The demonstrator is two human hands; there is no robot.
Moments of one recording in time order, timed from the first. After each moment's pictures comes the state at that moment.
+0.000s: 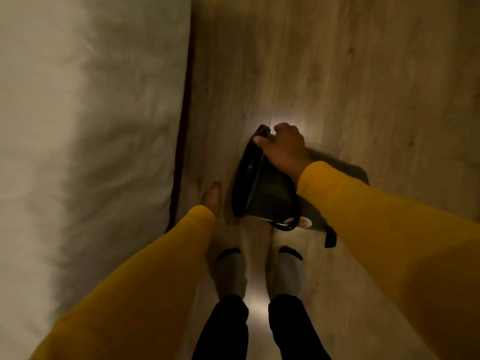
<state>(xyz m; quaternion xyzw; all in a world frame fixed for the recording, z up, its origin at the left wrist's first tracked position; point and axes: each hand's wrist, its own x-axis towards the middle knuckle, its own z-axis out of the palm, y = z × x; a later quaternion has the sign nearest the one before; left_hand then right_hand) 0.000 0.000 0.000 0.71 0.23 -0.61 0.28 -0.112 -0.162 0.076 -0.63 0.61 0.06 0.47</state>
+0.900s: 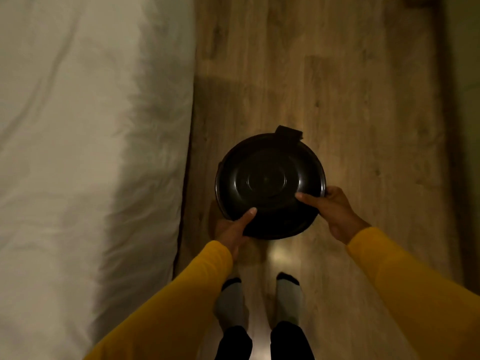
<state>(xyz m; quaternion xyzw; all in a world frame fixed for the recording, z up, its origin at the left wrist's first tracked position) -0.046 -0.012 0.116 0.64 0.10 -0.64 0.42 -0.245 -0.141 0.149 -0.34 0.67 -0.13 0.65</state>
